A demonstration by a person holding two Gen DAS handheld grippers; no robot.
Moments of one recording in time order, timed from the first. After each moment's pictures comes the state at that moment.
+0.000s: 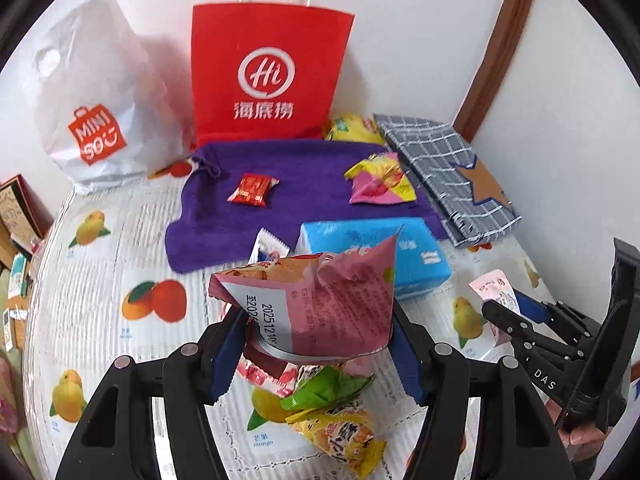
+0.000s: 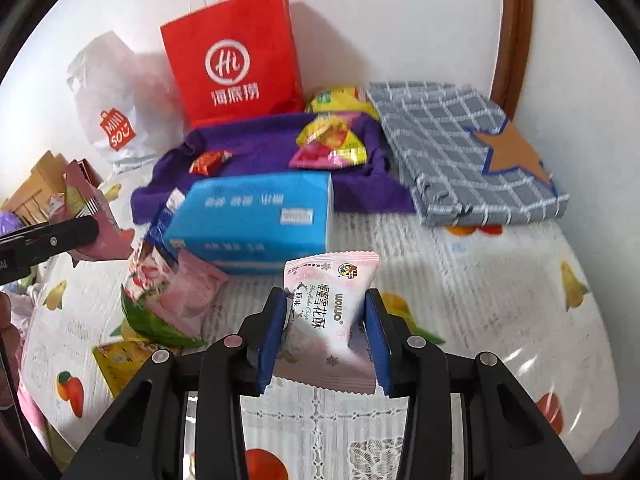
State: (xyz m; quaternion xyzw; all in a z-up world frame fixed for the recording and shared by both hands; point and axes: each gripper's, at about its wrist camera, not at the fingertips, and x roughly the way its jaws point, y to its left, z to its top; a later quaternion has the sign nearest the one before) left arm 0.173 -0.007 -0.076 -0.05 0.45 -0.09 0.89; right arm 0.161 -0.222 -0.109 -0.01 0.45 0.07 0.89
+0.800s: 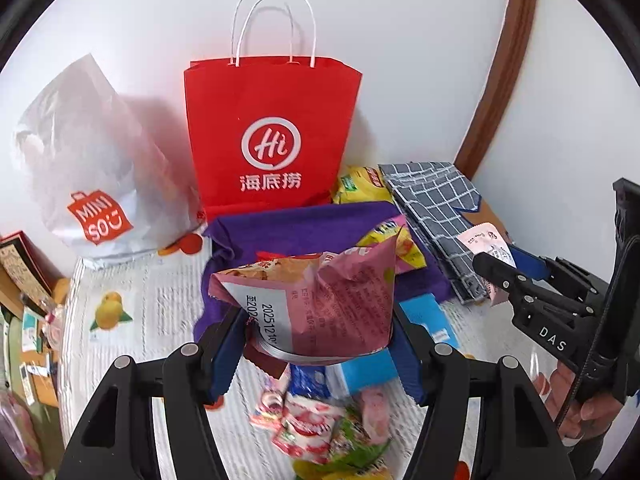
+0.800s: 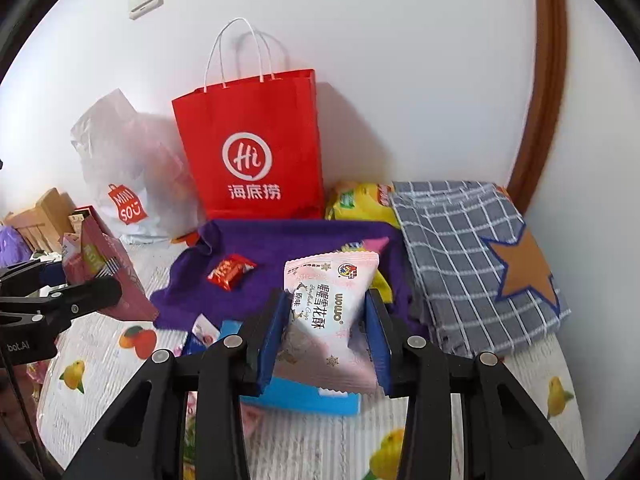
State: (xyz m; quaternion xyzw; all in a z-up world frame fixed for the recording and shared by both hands) left arm 0.241 0.015 -0.024 -0.02 0.42 -0.09 0.90; right arm 0.258 -0.175 -0.031 -0.02 0.39 0.10 0.92
